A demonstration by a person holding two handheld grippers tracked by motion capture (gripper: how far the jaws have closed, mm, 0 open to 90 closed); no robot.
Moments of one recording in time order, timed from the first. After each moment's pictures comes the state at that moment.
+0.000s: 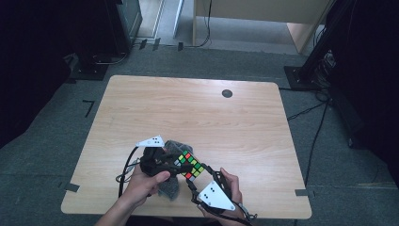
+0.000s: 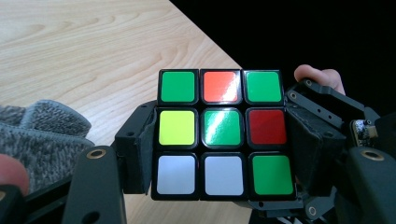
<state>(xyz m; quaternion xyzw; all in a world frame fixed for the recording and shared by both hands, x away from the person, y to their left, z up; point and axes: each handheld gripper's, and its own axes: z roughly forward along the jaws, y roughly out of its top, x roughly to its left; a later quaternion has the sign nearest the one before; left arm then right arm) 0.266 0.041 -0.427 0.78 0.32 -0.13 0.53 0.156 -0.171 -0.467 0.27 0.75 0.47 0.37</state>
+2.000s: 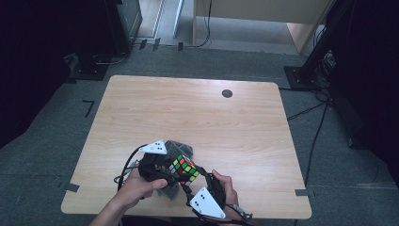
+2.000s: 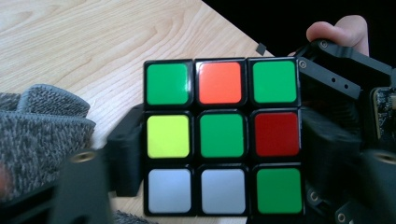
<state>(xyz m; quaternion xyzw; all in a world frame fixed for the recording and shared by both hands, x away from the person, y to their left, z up) 0.254 0.040 -0.421 0.83 0.28 -0.09 0.48 0.151 -0.155 -0.467 0.21 0.77 0.45 0.41</state>
